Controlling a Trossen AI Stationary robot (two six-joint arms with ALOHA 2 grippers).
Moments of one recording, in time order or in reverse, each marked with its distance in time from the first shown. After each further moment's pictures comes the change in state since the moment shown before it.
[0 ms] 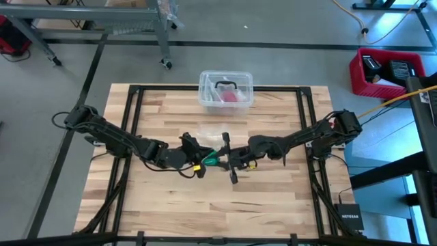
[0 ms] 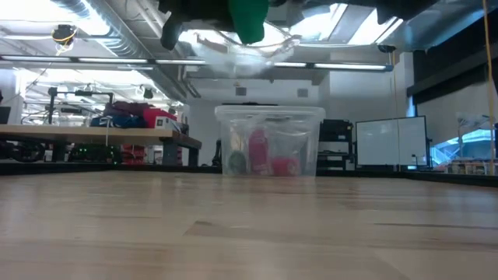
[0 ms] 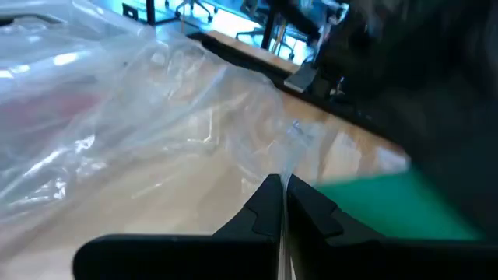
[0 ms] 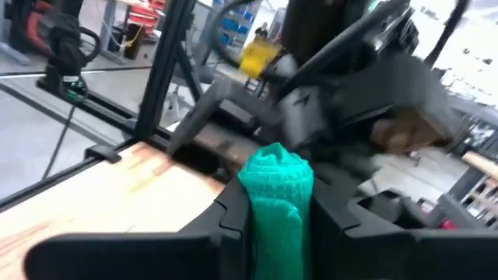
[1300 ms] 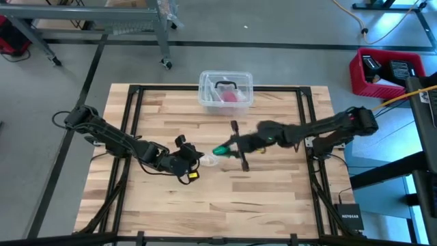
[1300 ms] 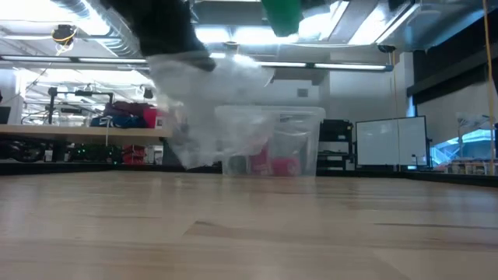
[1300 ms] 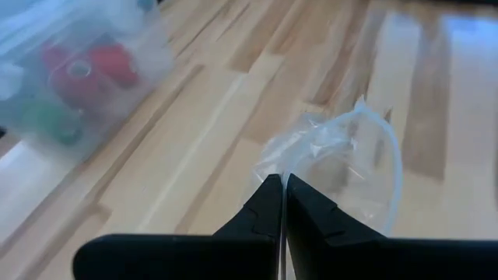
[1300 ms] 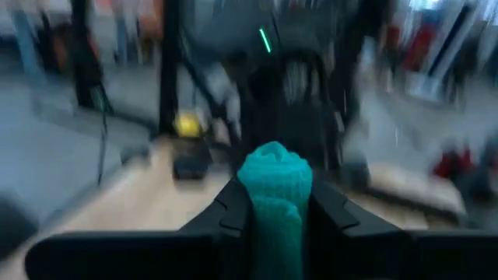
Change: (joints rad) left arm -0.040 0.005 -0.001 -0.337 0.006 0.047; right arm -0.114 -0.222 0.014 -0.399 -0.099 0.197
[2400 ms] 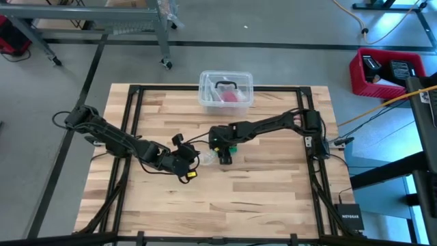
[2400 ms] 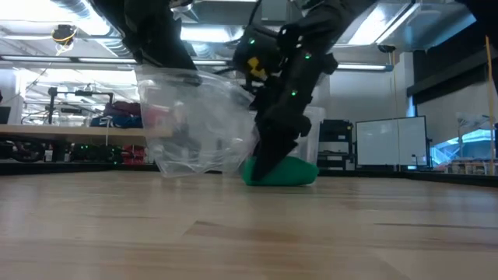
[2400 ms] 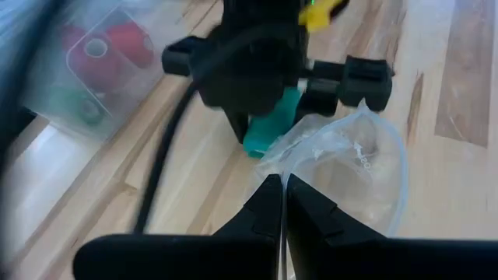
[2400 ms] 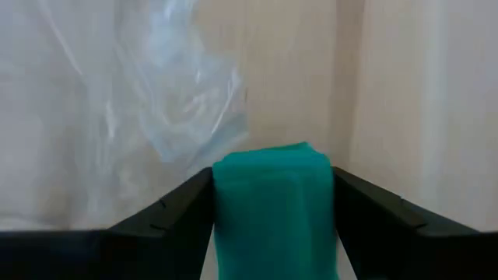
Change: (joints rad) left arm 0.012 0.000 0.000 -0.114 0.000 -0.003; right arm -0.147 0.611 0.407 -0.747 0.079 0.075
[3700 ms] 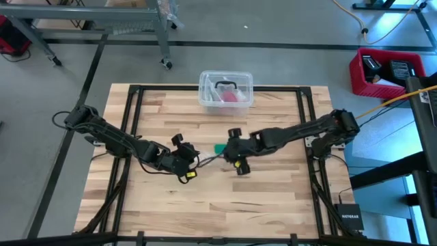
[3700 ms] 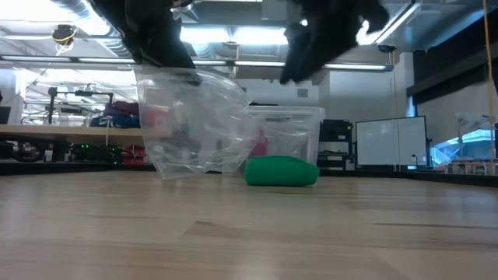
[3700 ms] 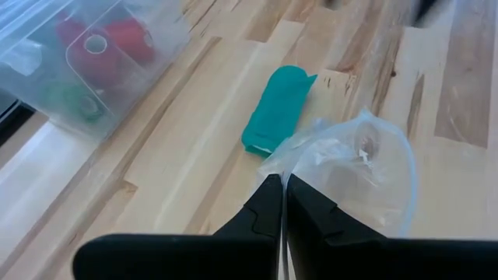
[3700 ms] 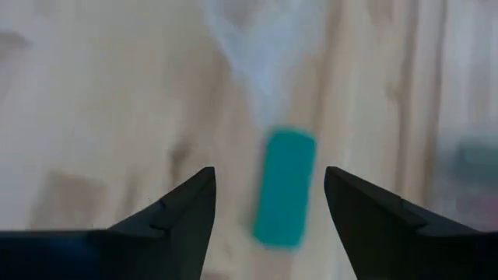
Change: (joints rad) left arm 0.000 0.000 0.000 -0.003 0.000 -0.014; right arm 0.242 -0.366 -0.028 -0.216 0.243 -0.040
